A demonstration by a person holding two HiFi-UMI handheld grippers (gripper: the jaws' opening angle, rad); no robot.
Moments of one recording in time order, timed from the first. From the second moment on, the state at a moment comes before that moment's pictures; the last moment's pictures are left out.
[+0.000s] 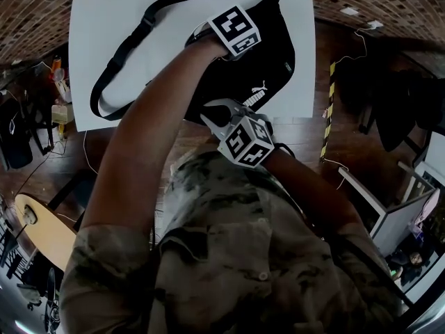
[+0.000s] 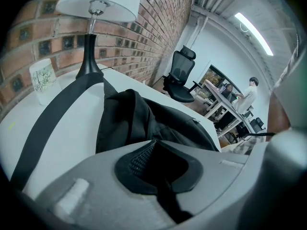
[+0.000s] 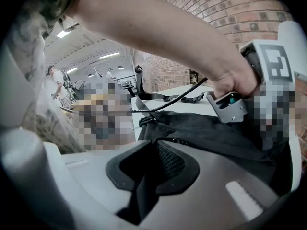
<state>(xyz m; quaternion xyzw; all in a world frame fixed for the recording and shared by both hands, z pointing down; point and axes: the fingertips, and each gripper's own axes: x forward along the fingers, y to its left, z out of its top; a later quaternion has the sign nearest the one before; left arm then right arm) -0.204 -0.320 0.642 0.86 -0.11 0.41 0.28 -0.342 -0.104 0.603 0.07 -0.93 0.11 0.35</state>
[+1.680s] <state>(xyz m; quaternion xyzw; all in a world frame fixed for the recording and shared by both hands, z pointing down) -0.015 0.233 0.341 0.77 -0.61 0.07 0.17 0.065 0.142 0.412 0.02 -0.99 0.03 0.17</state>
